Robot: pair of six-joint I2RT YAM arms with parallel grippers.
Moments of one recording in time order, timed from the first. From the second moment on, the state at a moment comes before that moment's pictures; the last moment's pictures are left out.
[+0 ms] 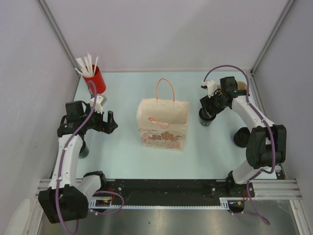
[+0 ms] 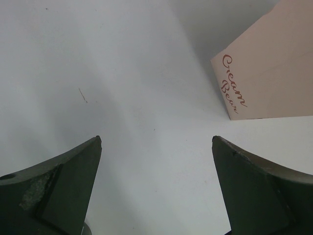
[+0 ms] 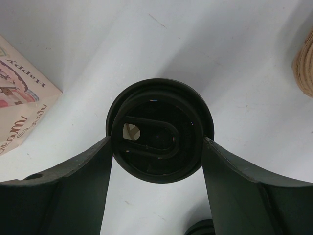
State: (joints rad) left arm 0.16 0.99 0.87 -0.67 0.56 0.32; right arm 0.11 1.61 1.26 -0.67 -0.34 -0.44
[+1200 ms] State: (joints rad) left arm 0.17 0.99 0.86 -0.67 0.56 0.32; right arm 0.25 1.25 1.77 -0.81 -0.68 -0.27
